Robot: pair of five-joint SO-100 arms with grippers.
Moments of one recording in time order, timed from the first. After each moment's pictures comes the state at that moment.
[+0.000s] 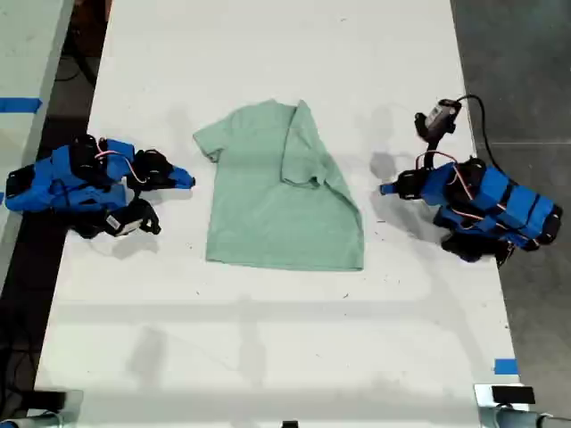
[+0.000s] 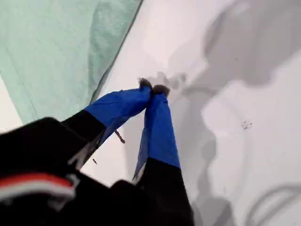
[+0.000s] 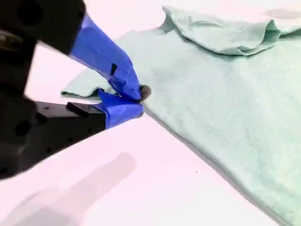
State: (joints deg) arm 0 -21.4 206.1 181.2 66.4 -0.8; arm 1 31.6 200.4 172.6 74.3 -38.7
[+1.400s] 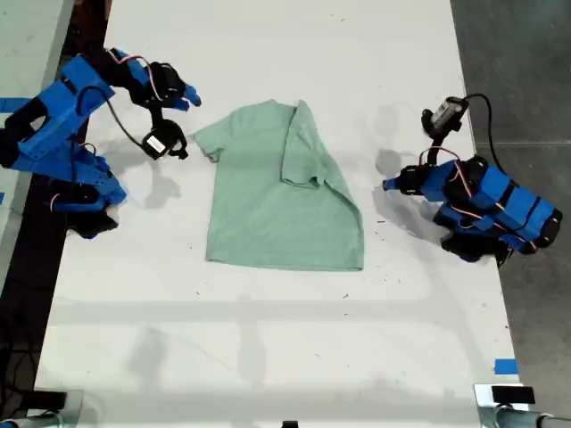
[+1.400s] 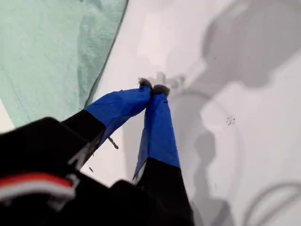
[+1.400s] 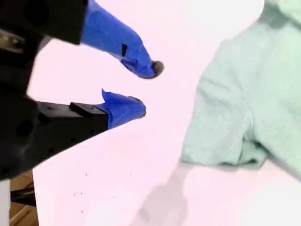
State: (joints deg) arm 0 -52.6 124.5 112.0 74.3 31.5; arm 1 36.3 200.5 172.8 74.3 -38.1
